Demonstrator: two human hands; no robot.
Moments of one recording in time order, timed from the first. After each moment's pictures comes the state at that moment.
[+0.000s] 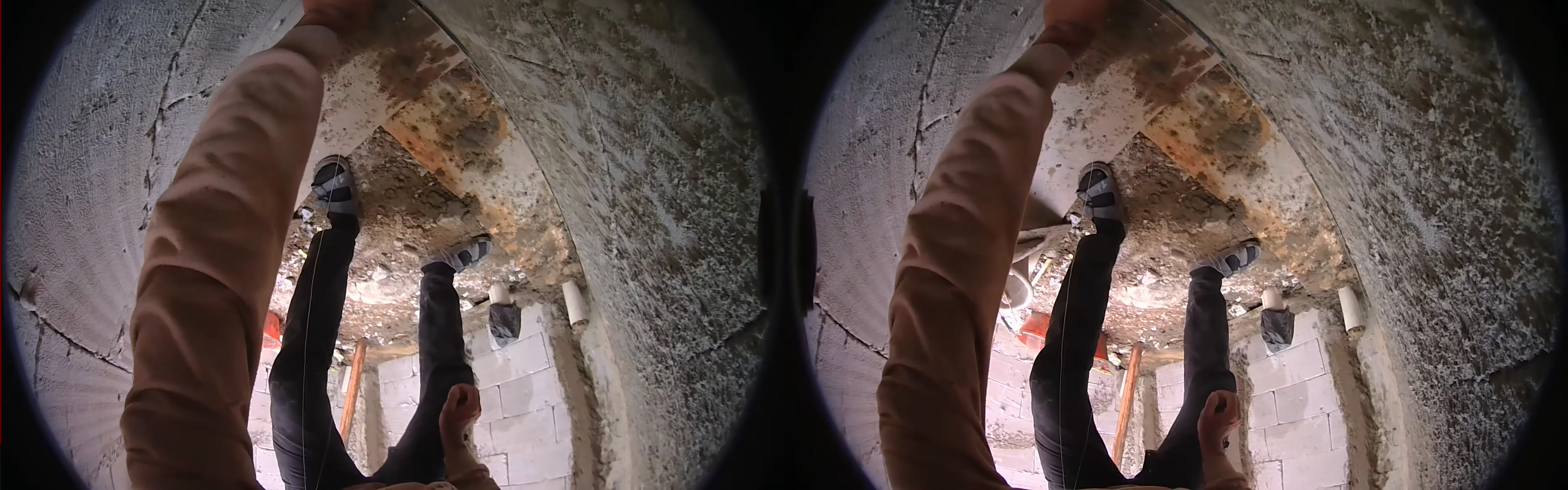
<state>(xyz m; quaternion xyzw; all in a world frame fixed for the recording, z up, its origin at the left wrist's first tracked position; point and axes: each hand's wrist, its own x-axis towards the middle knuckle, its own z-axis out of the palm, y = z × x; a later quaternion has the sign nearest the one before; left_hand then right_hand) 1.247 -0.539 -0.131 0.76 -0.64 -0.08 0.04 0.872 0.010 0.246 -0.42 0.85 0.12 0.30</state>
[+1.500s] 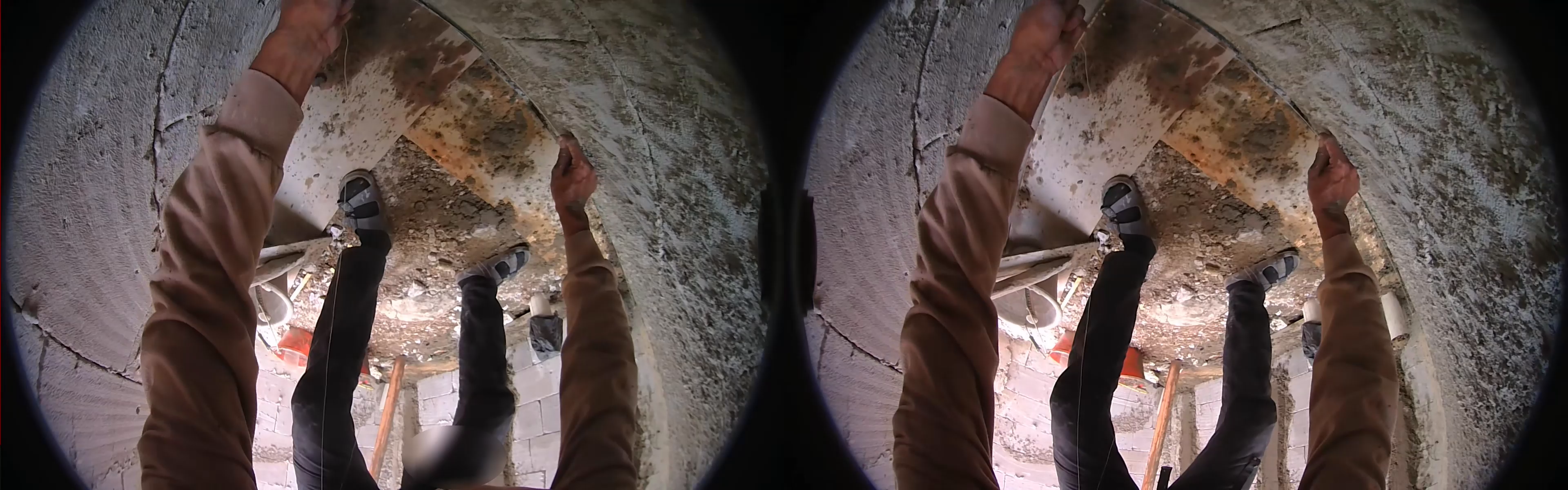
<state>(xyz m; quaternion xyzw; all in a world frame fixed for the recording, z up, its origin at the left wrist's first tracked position) 1.255 -0.518 -0.089 0.67 -0.15 -0.58 0.44 0.820 -0.345 -0.112 -0.68 0.72 -0.09 0.11</state>
